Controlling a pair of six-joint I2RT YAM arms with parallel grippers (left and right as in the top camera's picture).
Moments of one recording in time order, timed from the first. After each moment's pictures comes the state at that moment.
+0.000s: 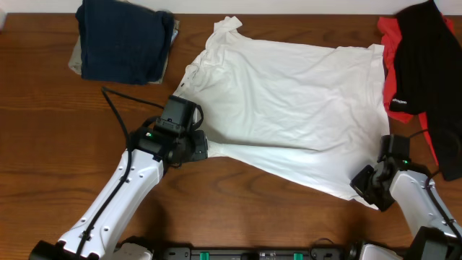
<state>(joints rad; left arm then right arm) -0.36 1.34 0.93 -0.80 0.12 -0.47 -0.26 1.35 0.56 -0.74 0.07 0.59</state>
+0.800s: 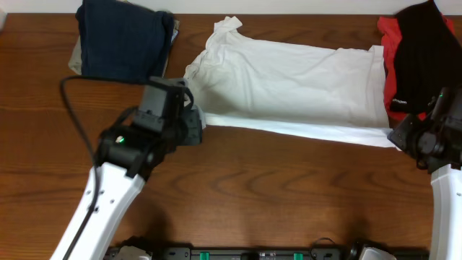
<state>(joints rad) -0.36 1.20 1.21 -0.96 0.07 -0.42 -0.31 1.21 1.14 -1.03 0.00 0.39</state>
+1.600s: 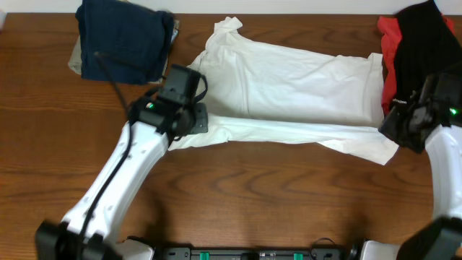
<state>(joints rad) -0.36 1.49 1.23 -0.91 -0.03 -0.41 -0.31 1.49 1.15 -0.91 -0.04 0.32</state>
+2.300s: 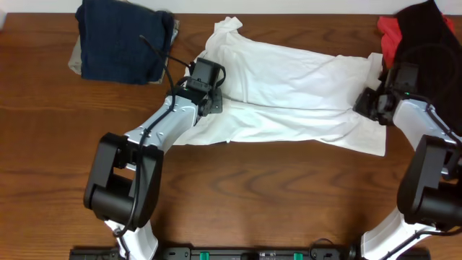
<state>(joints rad) -0.36 1.90 1.23 -0.39 -0.12 -0.37 -0.21 1.89 1.15 -0.38 -0.11 0.28</state>
